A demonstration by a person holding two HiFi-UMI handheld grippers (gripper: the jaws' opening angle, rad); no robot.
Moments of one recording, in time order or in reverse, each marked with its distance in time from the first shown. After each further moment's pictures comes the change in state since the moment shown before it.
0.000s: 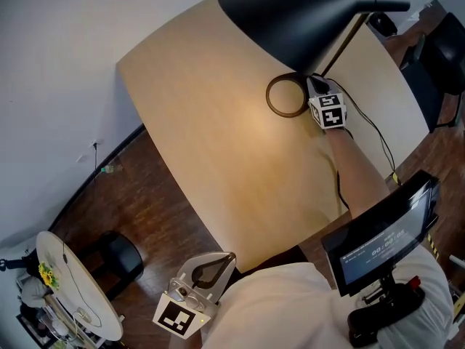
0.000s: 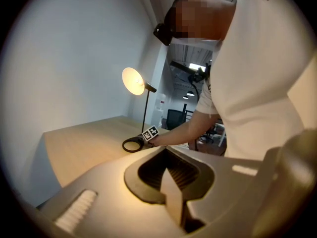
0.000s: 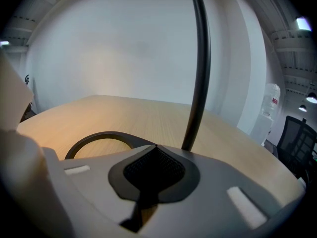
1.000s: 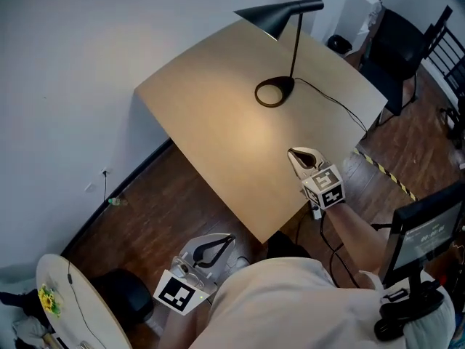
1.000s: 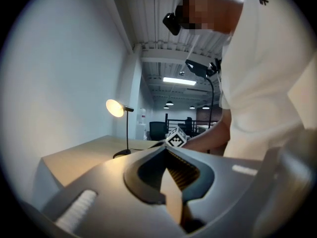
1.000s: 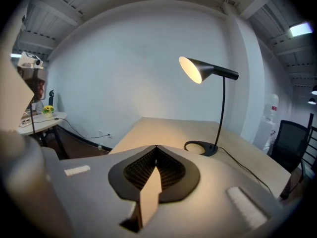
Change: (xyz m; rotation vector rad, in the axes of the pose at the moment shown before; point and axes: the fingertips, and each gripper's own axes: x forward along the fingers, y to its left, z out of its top) left arm -0.137 -0.050 -0.028 0.213 -0.156 -0.178; right arm -0.328 0.242 0.021 0.013 -0.147 0.152
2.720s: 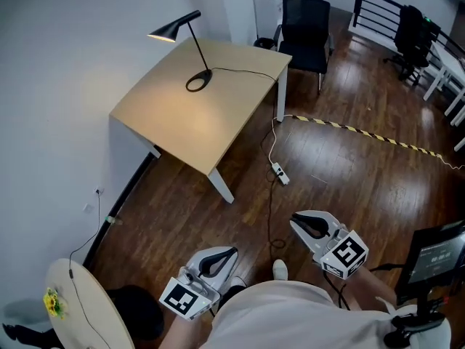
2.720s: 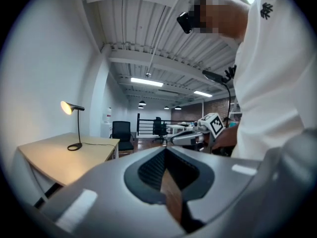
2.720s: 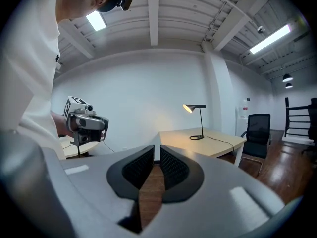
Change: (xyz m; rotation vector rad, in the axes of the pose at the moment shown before) left arm -0.132 -0.404 -0.055 0.054 0.002 -0.269; right arm -0.534 0.300 -0.087 0.137 -0.268 -0.068
